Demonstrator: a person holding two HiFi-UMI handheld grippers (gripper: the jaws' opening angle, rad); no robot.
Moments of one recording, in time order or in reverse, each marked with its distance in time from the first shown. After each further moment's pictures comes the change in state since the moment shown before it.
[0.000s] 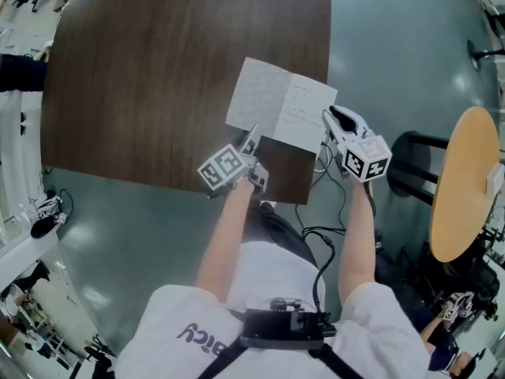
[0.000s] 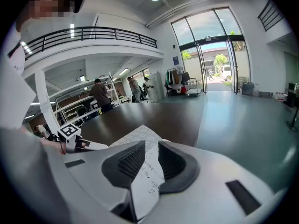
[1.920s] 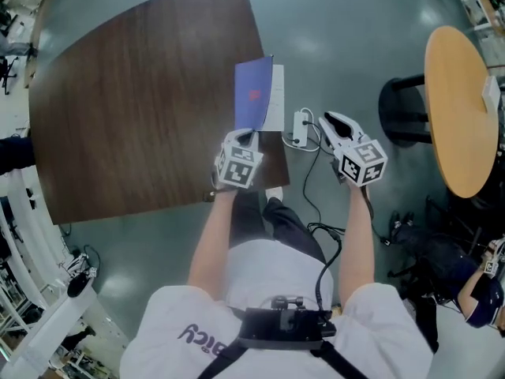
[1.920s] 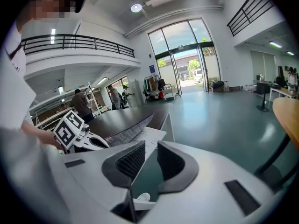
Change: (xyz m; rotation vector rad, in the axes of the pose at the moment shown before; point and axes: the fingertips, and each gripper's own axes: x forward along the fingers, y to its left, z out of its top) left arm 0.029 -0.054 -0.121 1.369 0.598 0.037; right arm -0.138 -0.033 -0.073 0.174 -0.106 -0.236
